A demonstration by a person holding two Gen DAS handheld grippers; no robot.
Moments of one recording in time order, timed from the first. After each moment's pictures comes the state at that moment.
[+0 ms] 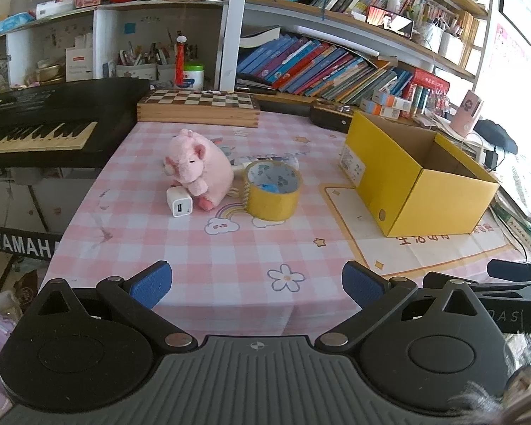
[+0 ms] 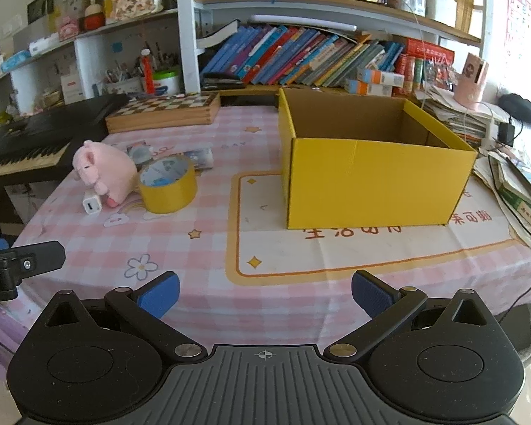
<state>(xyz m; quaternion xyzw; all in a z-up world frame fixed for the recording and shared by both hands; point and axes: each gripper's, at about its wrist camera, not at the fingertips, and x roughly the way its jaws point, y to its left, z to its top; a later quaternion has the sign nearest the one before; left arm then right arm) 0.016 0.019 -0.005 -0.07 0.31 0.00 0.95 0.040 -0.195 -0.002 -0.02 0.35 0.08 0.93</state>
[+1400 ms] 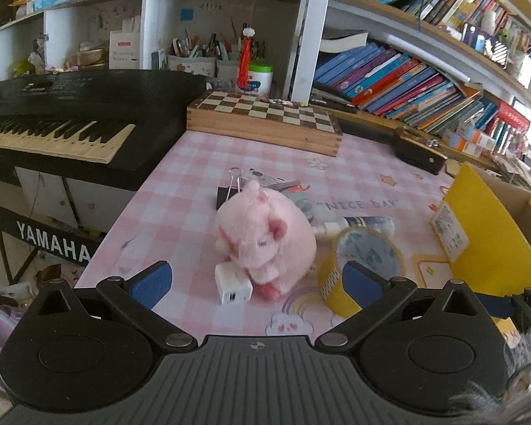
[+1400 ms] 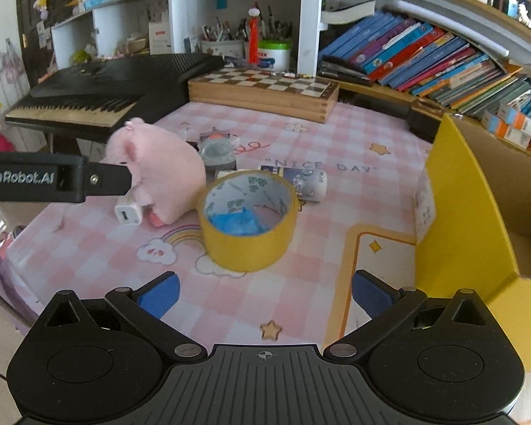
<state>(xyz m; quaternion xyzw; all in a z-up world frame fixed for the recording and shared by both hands) 0.159 0.071 -0.015 -0.10 0.32 0.10 0.94 0.181 -0.110 -0.036 -0.11 0.36 0.25 0.89</state>
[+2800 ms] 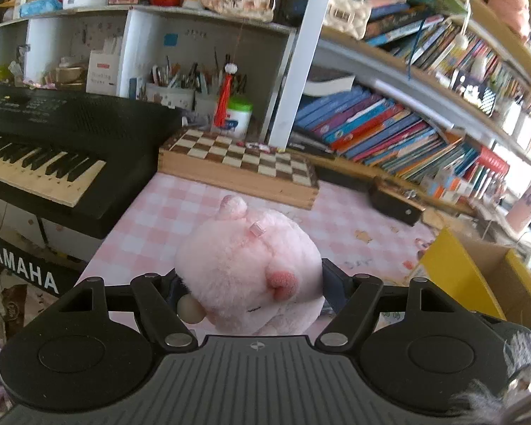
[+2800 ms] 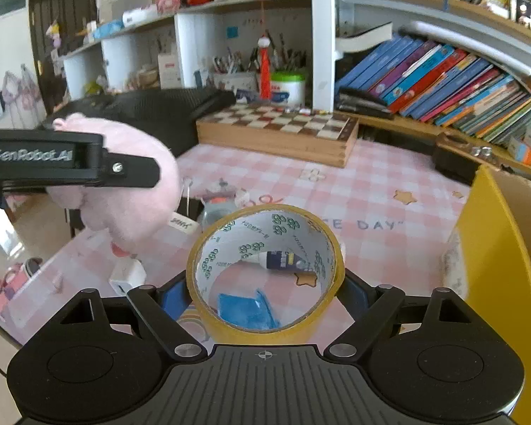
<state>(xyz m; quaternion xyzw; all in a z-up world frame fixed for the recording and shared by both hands) 0.186 0.086 0.015 -0.14 0.26 0.06 0.95 0.216 -0.097 -0.018 -0.08 0.32 0.29 0.90</state>
